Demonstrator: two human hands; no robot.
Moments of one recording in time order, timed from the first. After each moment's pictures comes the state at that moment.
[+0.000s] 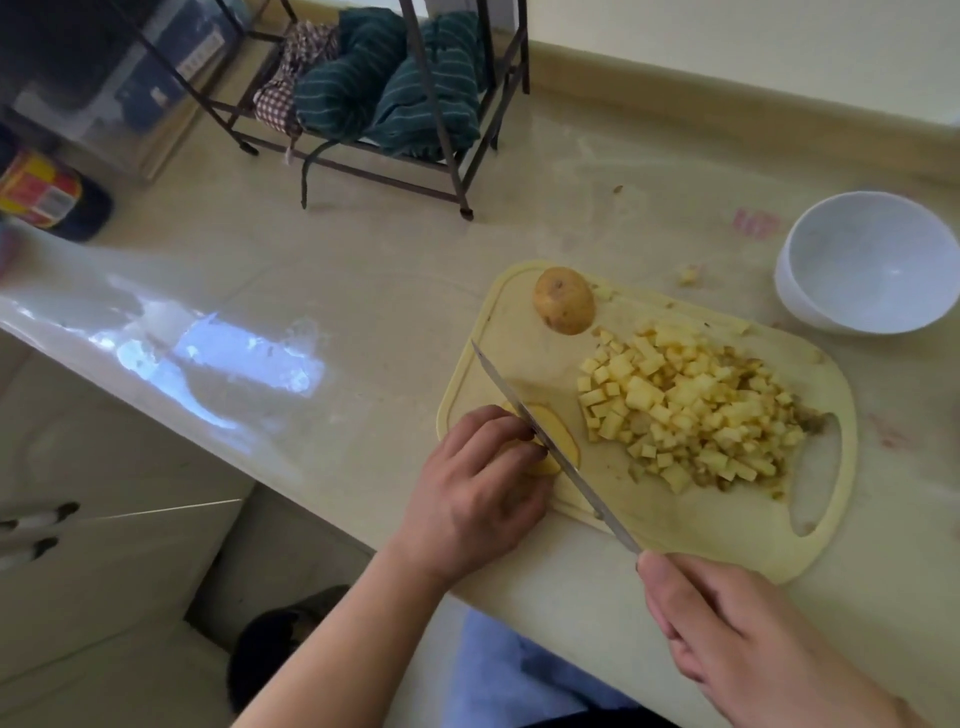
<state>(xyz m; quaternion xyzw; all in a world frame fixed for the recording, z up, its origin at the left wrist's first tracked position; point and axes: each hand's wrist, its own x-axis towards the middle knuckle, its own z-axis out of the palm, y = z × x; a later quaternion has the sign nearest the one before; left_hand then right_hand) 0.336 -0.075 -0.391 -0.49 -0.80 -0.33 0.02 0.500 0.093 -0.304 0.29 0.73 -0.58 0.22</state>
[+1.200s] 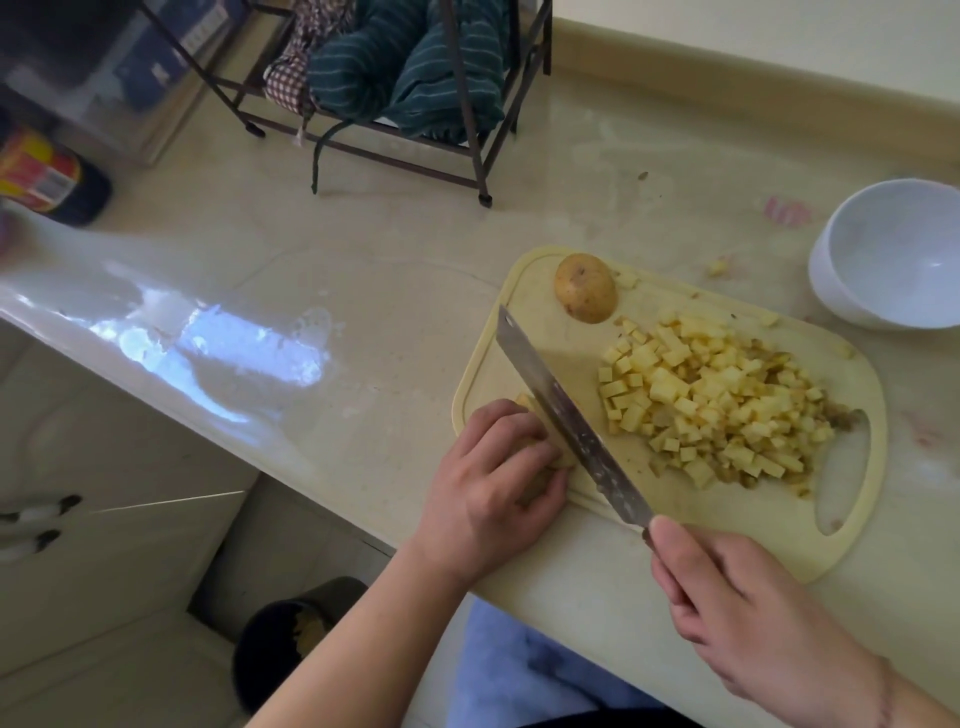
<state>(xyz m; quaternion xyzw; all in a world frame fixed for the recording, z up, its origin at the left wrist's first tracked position) 0.337 -0.077 -0.398 -0.46 -0.80 -0.37 0.07 0.476 0.085 -0.303 0.30 0.70 -0.60 0.22</state>
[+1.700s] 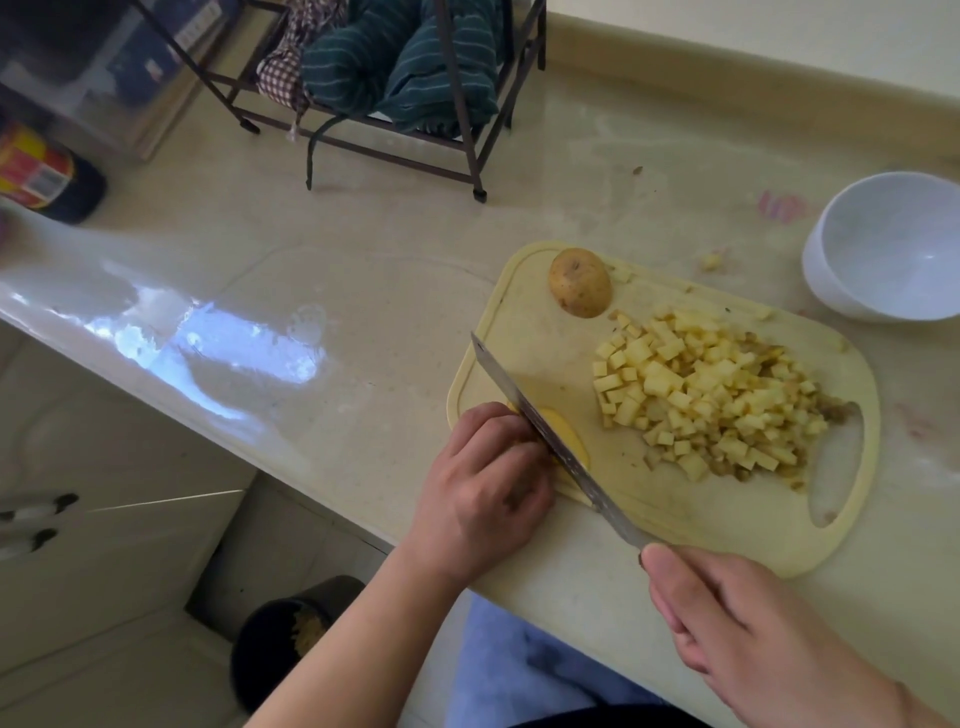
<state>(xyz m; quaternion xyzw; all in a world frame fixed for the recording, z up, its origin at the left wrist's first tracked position) 0.341 -0.080 -0.397 -0.46 -0.80 -0.38 0.05 0.491 0.083 -0.304 0.28 0.74 -0.56 0.23</state>
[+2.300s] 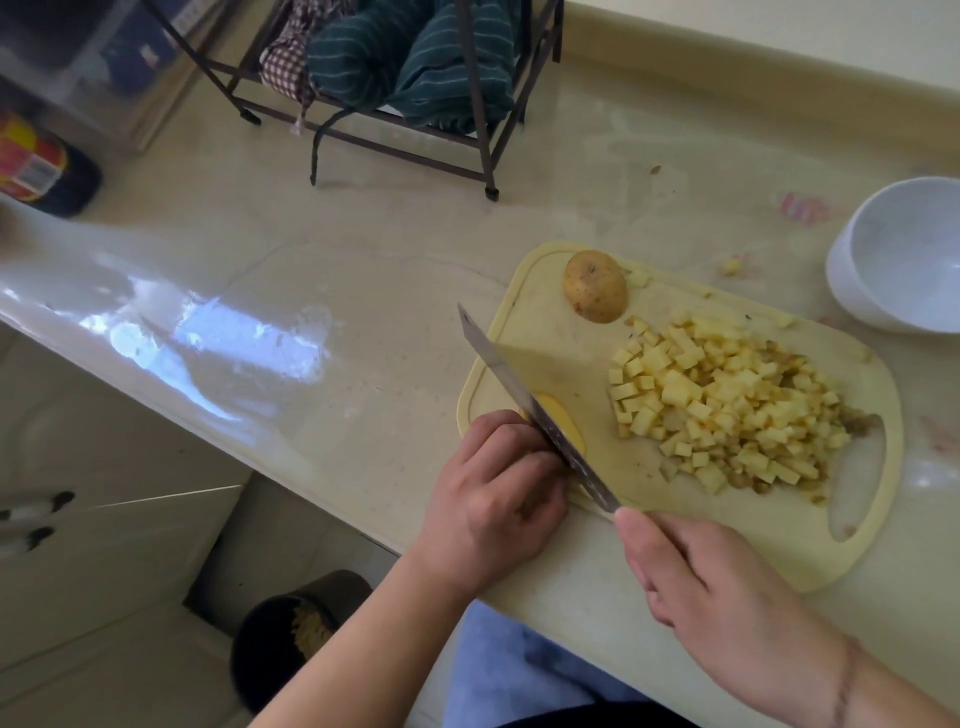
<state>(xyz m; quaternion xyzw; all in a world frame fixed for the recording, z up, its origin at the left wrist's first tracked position) 0.338 -0.080 -0.395 -0.45 -0.80 -0.39 0.04 0.460 0.076 -0.317 0.27 0.78 -0.53 0.19</state>
